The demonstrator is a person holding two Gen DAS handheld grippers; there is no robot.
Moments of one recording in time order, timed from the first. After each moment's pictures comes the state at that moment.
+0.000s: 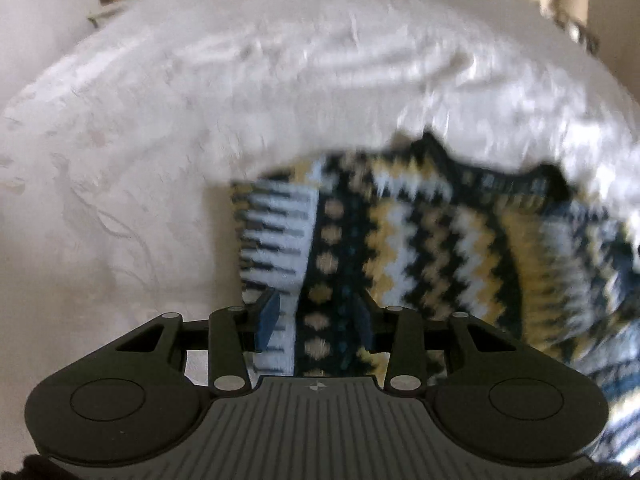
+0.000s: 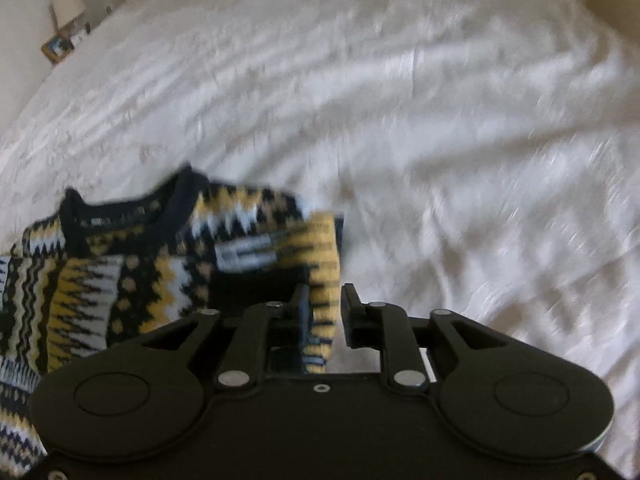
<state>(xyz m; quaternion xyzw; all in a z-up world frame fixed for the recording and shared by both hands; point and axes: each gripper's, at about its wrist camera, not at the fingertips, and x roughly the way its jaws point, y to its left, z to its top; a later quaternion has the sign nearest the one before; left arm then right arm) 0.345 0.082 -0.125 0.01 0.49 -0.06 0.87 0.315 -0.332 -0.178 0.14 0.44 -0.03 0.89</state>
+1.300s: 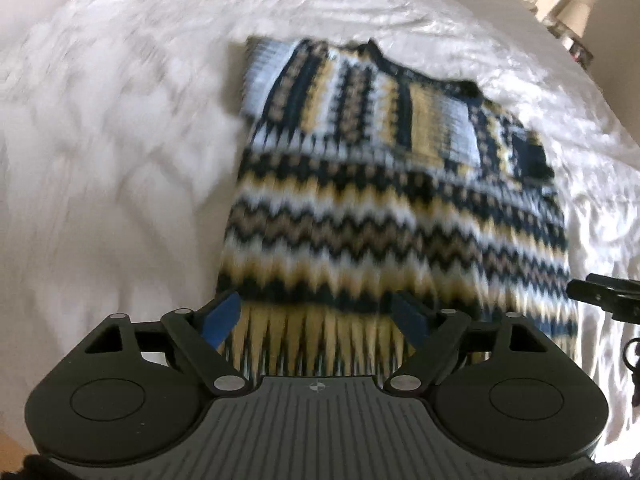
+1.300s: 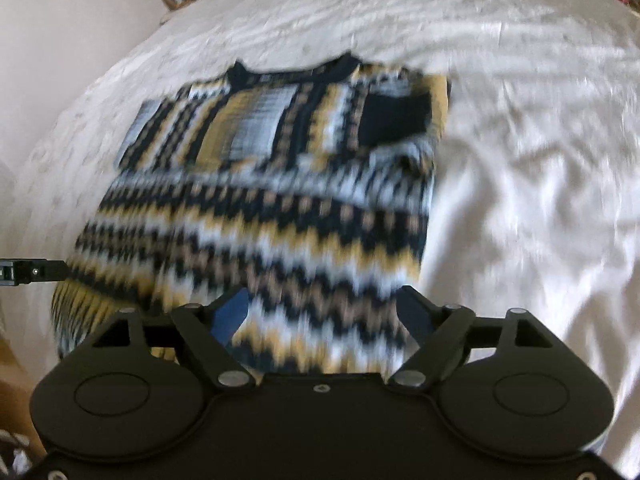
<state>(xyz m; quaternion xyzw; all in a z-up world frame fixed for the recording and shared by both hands) 0.145 0.071 -0.101 -0.07 0.54 -0.06 0.83 0.124 -0.276 -0.187 0.11 0.45 0.14 0.87</state>
